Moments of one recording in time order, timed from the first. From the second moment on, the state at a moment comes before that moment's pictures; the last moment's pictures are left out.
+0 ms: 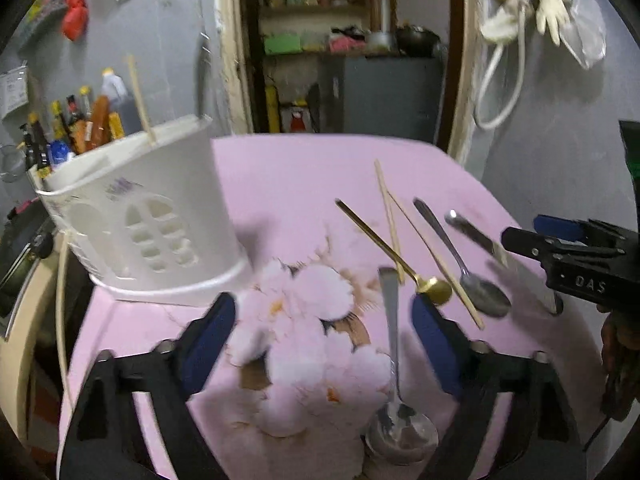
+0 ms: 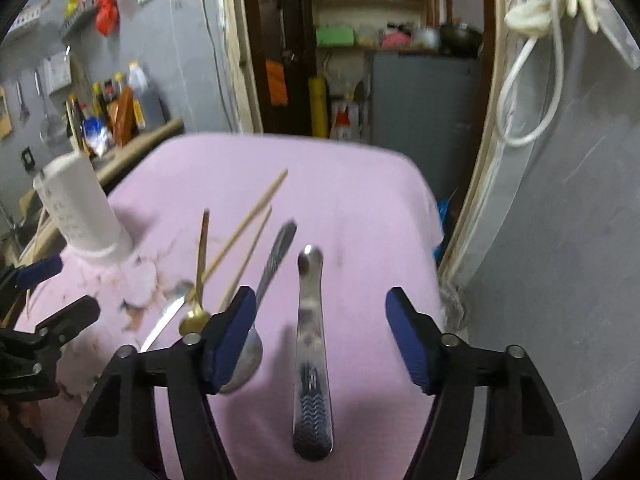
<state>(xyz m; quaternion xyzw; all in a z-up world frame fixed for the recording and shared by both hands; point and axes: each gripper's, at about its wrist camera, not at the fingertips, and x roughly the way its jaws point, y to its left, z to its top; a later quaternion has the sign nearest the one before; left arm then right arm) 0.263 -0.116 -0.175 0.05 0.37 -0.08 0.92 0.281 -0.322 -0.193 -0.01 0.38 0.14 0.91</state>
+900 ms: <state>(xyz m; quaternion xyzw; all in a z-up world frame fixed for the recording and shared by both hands) 0.310 -0.163 -0.221 0.11 0.50 -0.14 0.85 0.274 -0.328 -0.203 -0.08 0.45 0.11 0.88</state>
